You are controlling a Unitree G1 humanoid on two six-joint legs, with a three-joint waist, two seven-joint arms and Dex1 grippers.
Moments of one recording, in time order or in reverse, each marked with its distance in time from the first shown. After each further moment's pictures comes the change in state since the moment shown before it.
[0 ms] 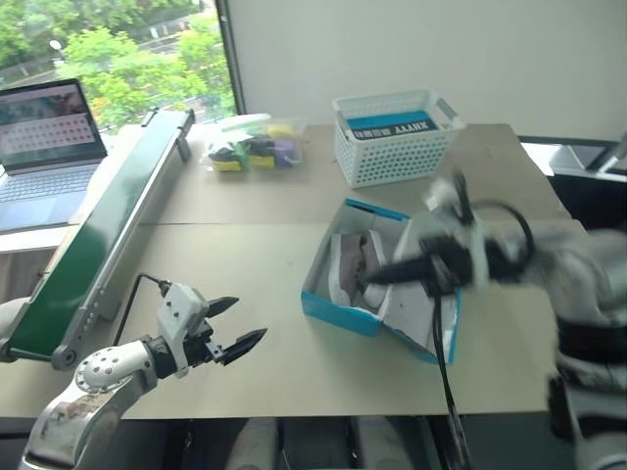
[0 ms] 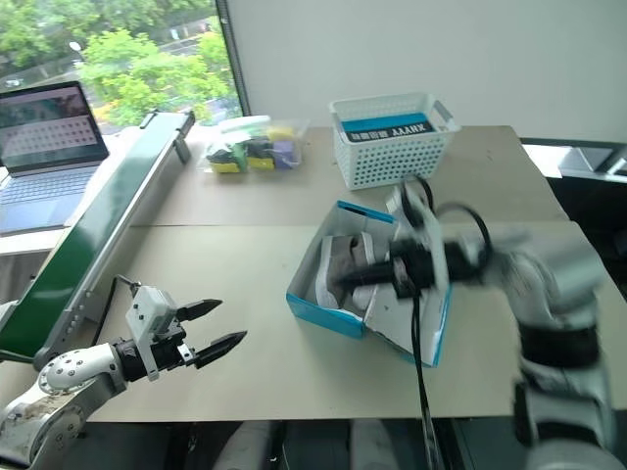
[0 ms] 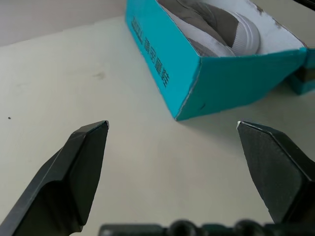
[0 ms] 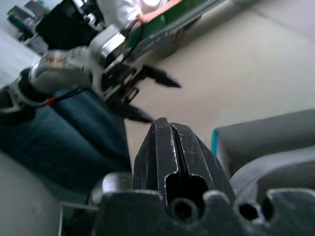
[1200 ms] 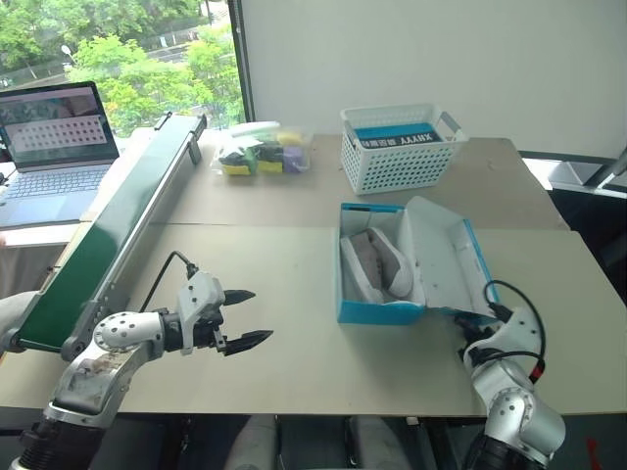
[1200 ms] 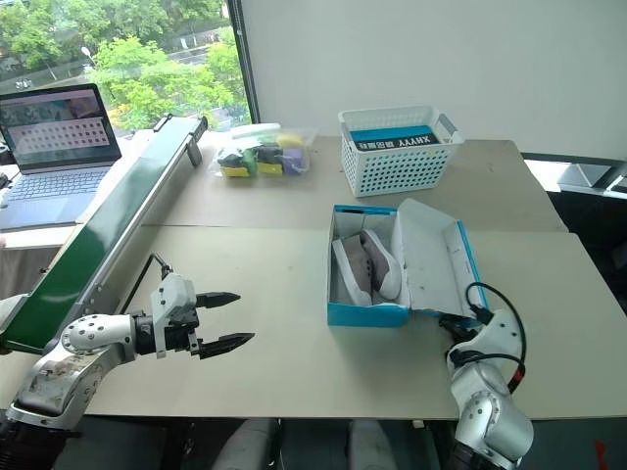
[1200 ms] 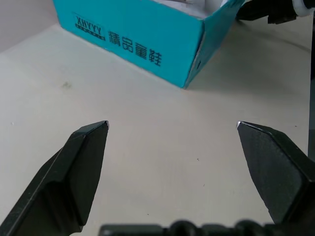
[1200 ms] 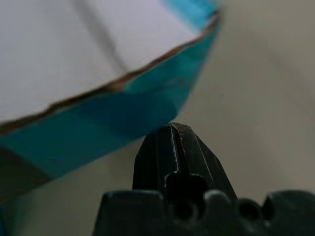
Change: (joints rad) left arm -0.251 0.003 -0.148 0.200 0.108 -0.062 -0.204; right arm 0.383 0.886 -0.616 0.176 -0.321 -0.581 -1.386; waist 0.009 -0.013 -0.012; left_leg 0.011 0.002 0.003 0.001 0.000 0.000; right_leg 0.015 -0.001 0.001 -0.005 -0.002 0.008
